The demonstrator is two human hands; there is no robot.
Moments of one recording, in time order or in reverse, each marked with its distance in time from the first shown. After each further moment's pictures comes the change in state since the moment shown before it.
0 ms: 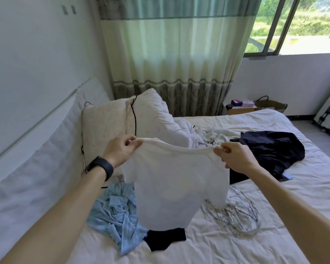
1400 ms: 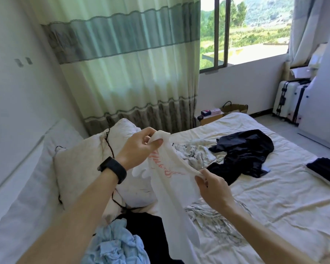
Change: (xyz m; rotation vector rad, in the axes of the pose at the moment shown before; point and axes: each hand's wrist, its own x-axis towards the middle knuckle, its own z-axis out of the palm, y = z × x) left_hand 0.045 0.155 0.015 -0.306 -0.279 0.338; right_hand -0.056 0.013 0.047 0.101 0.291 0.044
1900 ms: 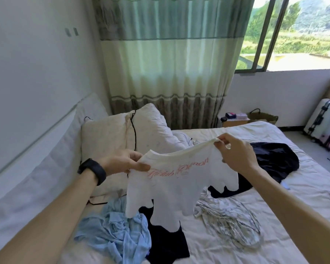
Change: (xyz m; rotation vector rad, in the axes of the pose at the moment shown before) left_hand -0.107 -0.077 -0.083 -0.109 -0.337 -0.480; right_hand 0.062 -0.085 -0.049 -0.106 -0.011 -0.200
